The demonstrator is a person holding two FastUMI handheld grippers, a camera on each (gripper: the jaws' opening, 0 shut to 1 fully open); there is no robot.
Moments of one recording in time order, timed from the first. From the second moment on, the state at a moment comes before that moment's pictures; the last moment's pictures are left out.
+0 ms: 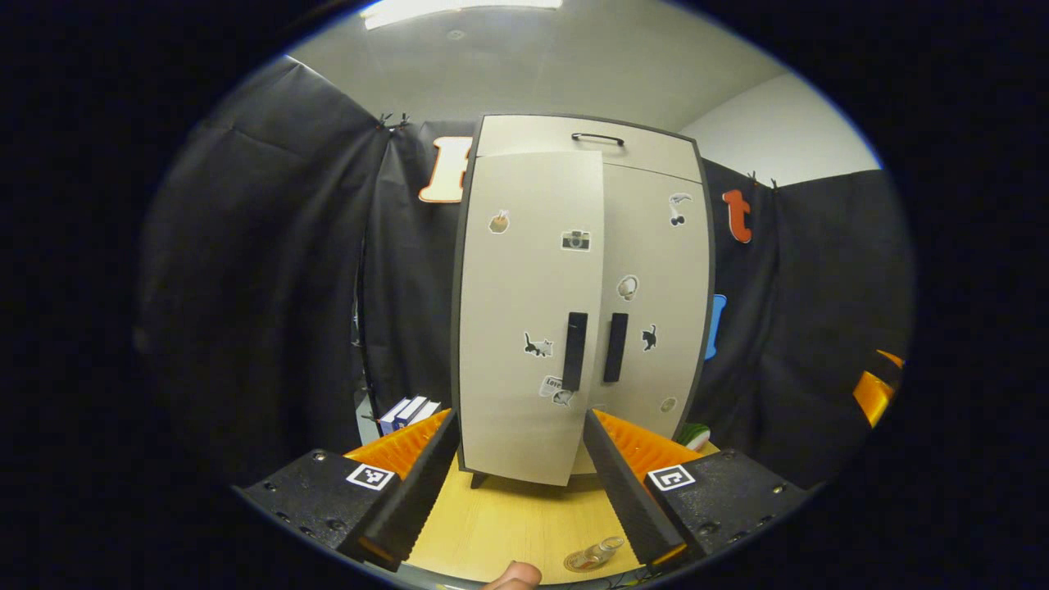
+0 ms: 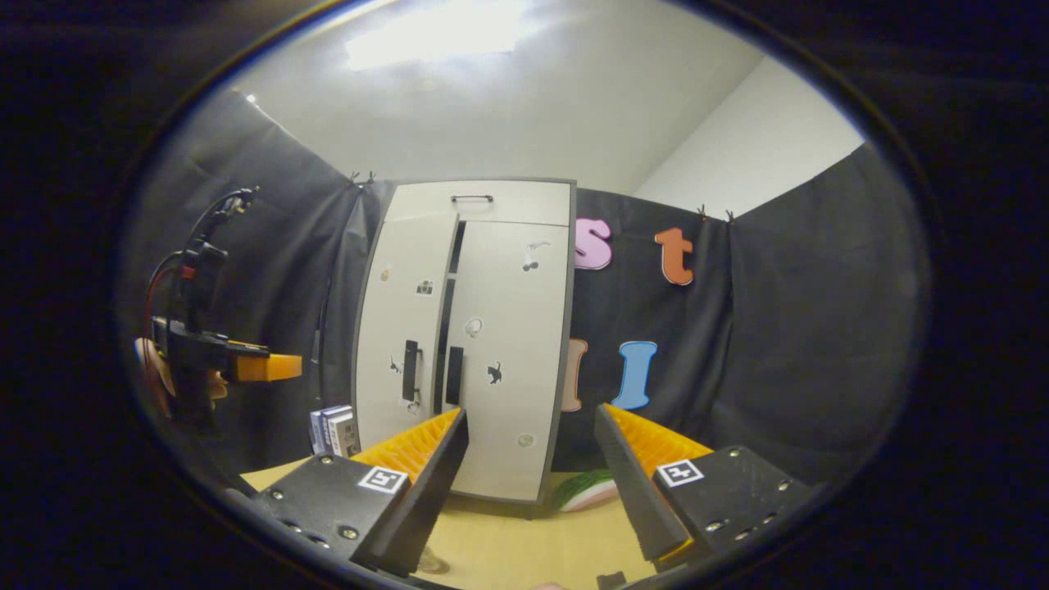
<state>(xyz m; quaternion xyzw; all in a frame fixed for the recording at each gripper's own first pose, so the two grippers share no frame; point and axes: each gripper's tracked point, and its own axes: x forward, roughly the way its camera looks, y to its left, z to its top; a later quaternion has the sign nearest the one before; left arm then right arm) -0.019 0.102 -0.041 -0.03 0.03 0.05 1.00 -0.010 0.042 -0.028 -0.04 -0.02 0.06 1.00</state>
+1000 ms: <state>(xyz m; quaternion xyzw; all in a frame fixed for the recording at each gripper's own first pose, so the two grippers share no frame) -0.018 0.074 -0.059 -0.02 0.01 -0.03 1.00 0.020 0.095 -0.084 0.01 0.04 0.02 1.00</state>
